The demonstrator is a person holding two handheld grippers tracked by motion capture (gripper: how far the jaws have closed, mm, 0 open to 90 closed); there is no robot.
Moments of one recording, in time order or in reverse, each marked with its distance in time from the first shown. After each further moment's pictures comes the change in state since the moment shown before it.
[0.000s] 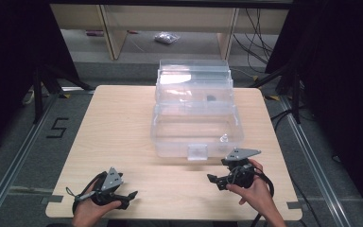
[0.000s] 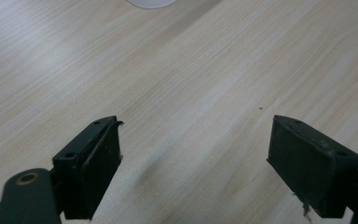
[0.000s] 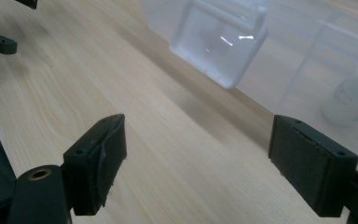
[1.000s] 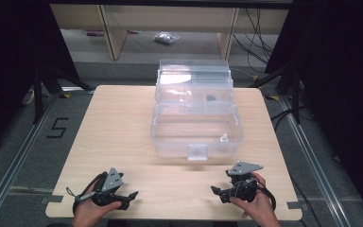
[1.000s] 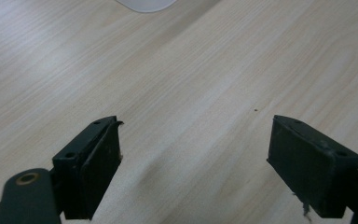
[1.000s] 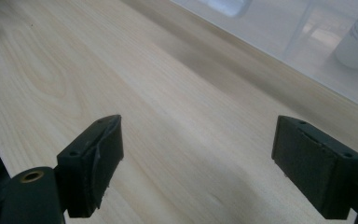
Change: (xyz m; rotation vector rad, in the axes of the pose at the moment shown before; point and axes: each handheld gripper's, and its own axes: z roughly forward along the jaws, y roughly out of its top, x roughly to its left) left arm -0.002 0.002 -0.002 0.003 -0.006 0.014; right arm 0.003 -0.041 0.006 0.019 -0.043 -0.005
